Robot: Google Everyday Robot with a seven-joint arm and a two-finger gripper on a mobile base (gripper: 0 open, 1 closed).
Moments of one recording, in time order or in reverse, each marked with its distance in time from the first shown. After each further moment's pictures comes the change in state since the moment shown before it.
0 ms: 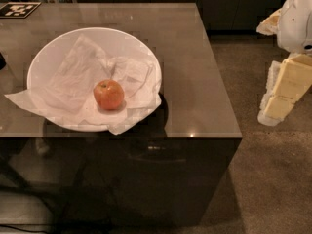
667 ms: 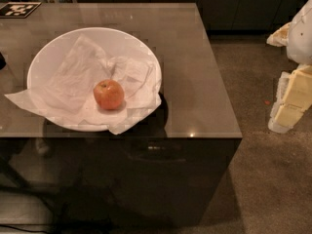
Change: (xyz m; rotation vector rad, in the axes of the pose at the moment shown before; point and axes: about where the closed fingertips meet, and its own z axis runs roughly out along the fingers) arm 0.032 -0.001 0.016 -0.019 0.030 0.040
